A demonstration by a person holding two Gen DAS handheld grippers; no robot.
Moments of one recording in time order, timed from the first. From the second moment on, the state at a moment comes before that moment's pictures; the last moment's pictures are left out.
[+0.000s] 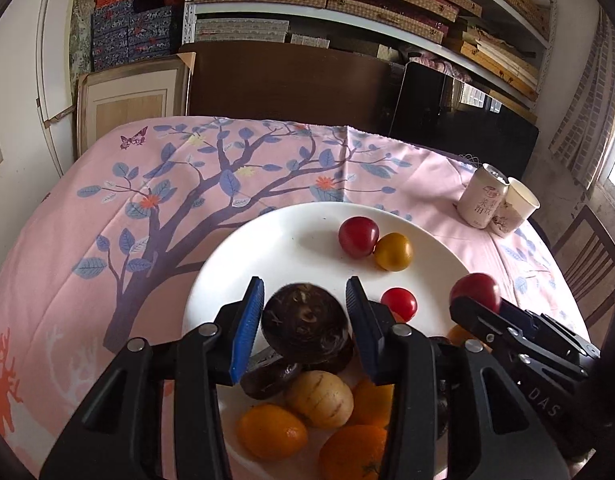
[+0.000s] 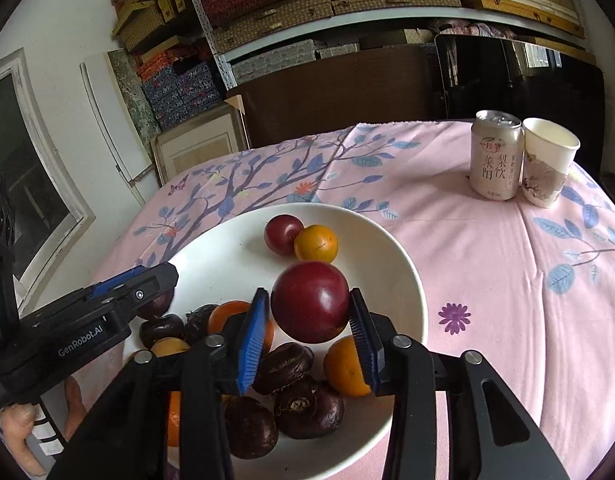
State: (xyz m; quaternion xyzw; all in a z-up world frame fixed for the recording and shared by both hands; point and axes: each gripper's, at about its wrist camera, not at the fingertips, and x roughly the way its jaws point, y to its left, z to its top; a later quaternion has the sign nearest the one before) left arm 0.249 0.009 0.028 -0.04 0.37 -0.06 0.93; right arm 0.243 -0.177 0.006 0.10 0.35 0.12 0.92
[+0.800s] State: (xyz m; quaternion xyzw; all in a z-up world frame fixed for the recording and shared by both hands) left arm 0.104 0.018 0.011 -0.02 0.33 -0.03 0.94; right arm 0.090 -0.176 0.016 0.04 0.27 0.11 0.96
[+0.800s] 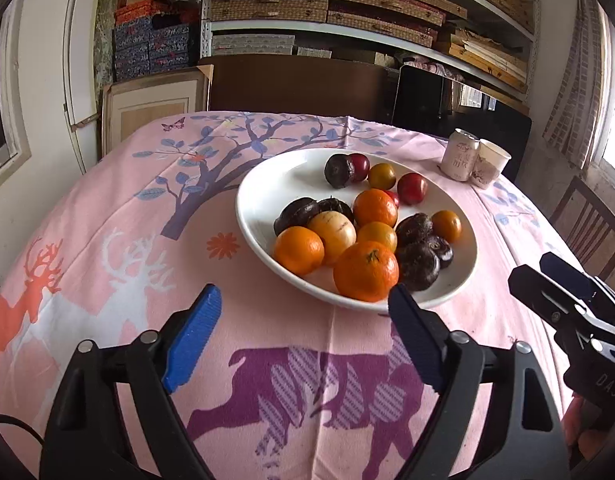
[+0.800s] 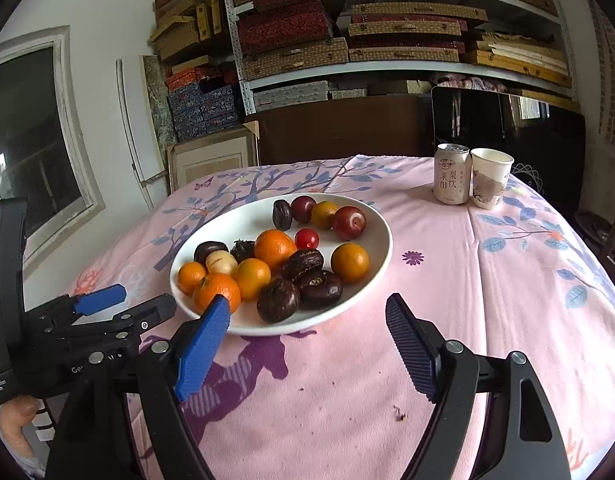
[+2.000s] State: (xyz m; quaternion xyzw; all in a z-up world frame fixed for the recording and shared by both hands) left arm 0.080 0.024 0.015 0.00 0.32 0.00 0.95; right arm 0.073 -0.182 0.010 0.02 0.28 0.05 0.96
